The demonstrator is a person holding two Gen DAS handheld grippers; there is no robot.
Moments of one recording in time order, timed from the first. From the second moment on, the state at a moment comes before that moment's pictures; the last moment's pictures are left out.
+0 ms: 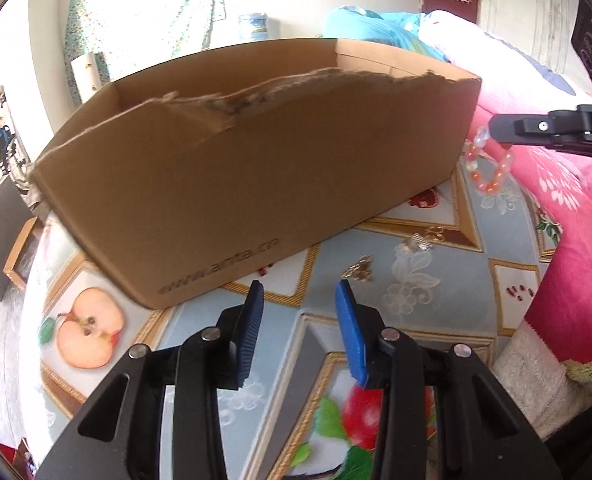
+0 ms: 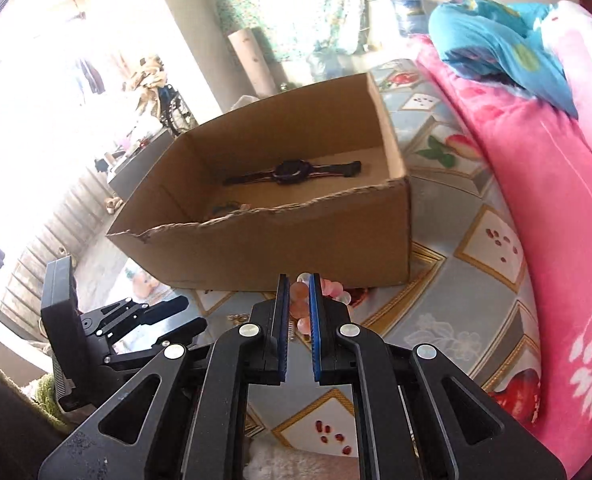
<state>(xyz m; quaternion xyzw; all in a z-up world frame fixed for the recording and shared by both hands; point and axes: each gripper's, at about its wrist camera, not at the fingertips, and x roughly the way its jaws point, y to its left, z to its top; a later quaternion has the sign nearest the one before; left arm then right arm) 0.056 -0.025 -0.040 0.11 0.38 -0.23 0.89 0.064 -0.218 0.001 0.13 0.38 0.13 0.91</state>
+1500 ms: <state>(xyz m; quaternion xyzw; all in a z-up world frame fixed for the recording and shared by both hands) 0.043 -0.021 -0.028 0.11 0.38 -0.22 0.89 0.091 -0.105 -0.069 -0.01 0.43 0.20 0.88</state>
